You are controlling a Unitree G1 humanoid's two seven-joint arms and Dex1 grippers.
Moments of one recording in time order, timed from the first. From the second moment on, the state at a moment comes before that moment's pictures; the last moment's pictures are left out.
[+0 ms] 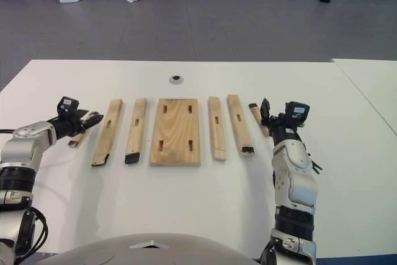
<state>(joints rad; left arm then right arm) -0.30 0.62 0.11 0.39 -0.20 0.47 -0.63 -0.03 -0.18 -0.33 -0.17 0.32 0.33 0.07</state>
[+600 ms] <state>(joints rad) -0.25 0.68 0.11 0.45 -0.14 0.42 -0.65 0.05 -0.15 -0.35 -0.21 0.32 0.33 0.04</state>
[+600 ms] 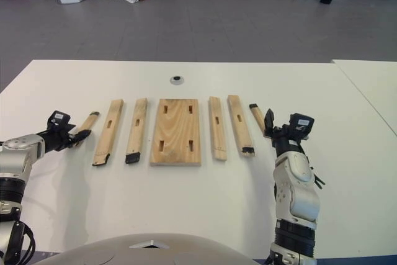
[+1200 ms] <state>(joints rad) -0.27 0.67 0.09 0.50 -0.15 0.39 -0.73 0.02 -0.15 -0.37 -0.21 0.35 0.35 0.02</state>
